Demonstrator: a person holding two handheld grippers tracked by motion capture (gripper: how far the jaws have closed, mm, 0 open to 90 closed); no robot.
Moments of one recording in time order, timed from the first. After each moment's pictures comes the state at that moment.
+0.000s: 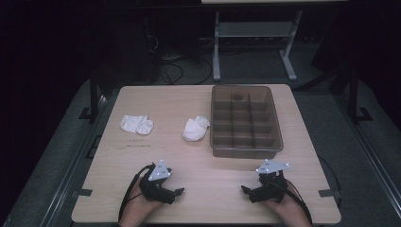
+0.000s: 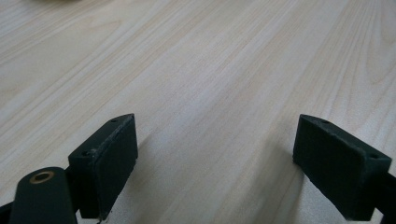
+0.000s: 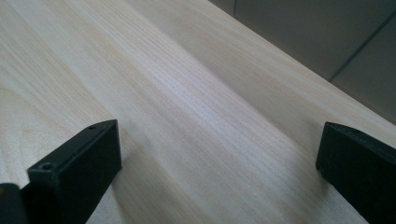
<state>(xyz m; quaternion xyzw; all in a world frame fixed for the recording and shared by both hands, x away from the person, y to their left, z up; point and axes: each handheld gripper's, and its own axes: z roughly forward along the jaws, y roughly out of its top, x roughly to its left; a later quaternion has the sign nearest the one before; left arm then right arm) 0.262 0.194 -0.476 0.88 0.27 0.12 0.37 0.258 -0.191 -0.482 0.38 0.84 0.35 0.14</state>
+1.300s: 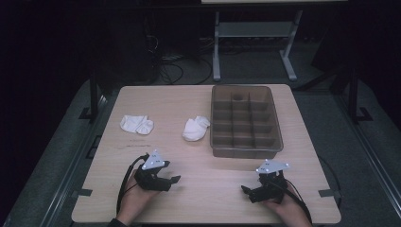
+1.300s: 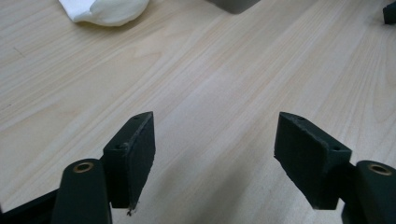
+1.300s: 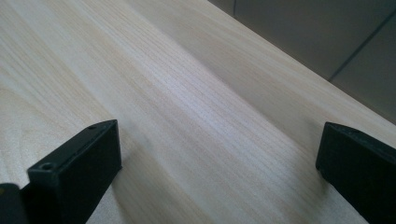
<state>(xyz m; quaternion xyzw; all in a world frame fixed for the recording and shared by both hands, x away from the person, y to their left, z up) 0.281 0.204 -0.452 0.86 0.30 0.12 0.39 0.257 -0.191 -0.482 0.39 0.84 0.35 0.14</state>
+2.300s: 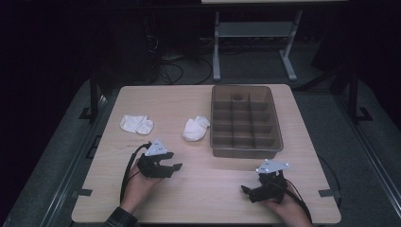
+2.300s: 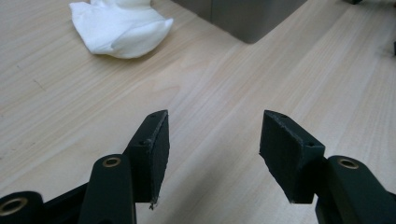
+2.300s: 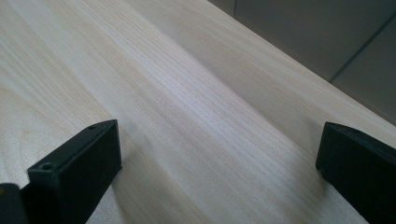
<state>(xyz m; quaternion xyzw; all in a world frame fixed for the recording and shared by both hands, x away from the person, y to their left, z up) 0.310 0.197 -0.435 0.86 0.30 0.12 0.40 0.258 -0.190 -0.482 0.38 0.84 0.35 0.14</state>
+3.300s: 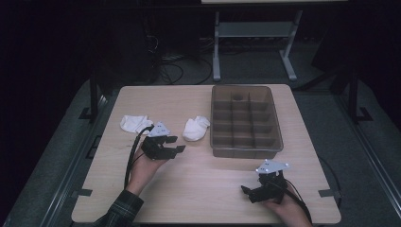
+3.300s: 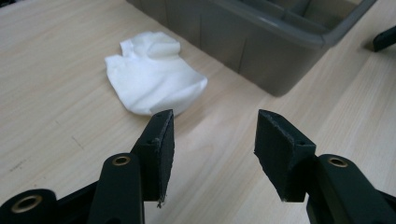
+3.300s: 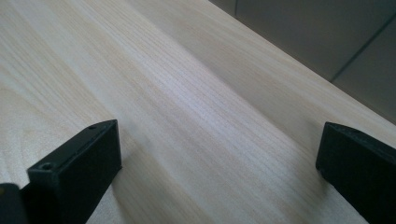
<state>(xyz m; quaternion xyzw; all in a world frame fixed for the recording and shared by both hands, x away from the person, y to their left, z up) 0.353 0.188 -0.412 0.84 0.31 0.14 0.42 0.257 -0.190 -0.482 0.38 0.84 0.35 0.14</state>
